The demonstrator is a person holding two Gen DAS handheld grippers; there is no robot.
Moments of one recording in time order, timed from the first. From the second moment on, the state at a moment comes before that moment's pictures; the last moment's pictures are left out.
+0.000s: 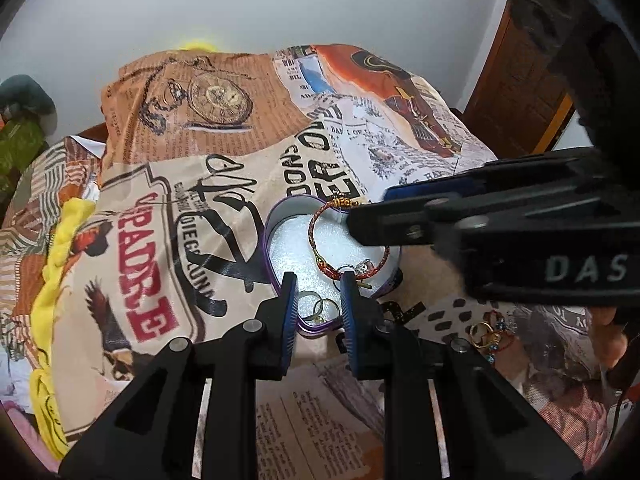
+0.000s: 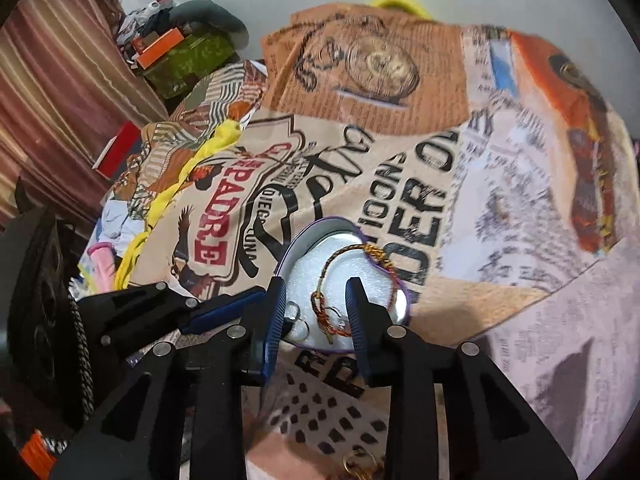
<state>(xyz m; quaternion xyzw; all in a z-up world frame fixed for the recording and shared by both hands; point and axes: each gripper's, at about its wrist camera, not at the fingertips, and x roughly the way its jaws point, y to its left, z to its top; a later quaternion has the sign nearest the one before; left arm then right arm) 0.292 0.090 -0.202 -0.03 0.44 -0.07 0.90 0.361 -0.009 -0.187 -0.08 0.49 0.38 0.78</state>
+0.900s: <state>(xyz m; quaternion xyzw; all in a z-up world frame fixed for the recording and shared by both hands) 0.247 0.025 -0.192 0.01 0.46 -0.09 0.88 0.326 -0.145 -0.169 -0.08 0.46 0.29 0.84</state>
